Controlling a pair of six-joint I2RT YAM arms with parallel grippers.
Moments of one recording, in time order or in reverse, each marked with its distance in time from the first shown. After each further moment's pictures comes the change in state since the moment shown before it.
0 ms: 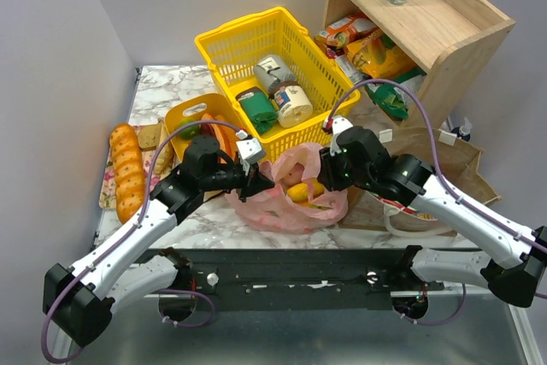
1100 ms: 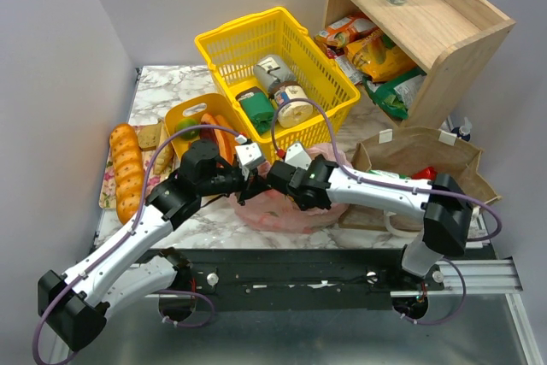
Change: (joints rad) left arm -0.046 -0.054 0.000 -0.039 -0.072 0.034; right arm 0.265 0.518 0.158 -0.272 0.572 0.175
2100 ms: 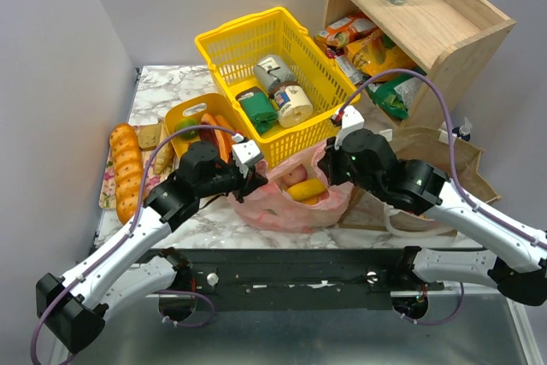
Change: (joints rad) left arm -0.005 -0.021 0.000 -0.029 -0.126 0.003; right arm -0.117 -0.557 -0.071 0.304 -0.302 -0.088
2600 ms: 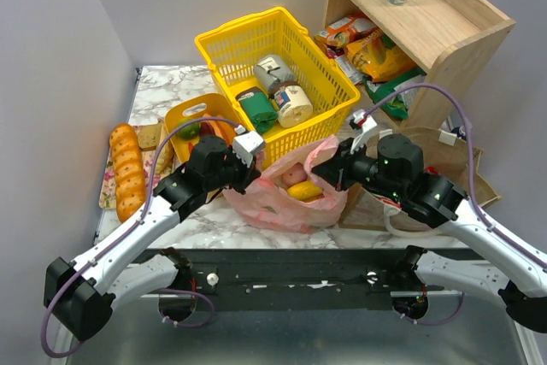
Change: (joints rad) left arm 0.017 0.093 0.022 -0.039 -0.196 -0.031; right arm -0.143 -0.198 -0.200 0.268 -0.414 0.026
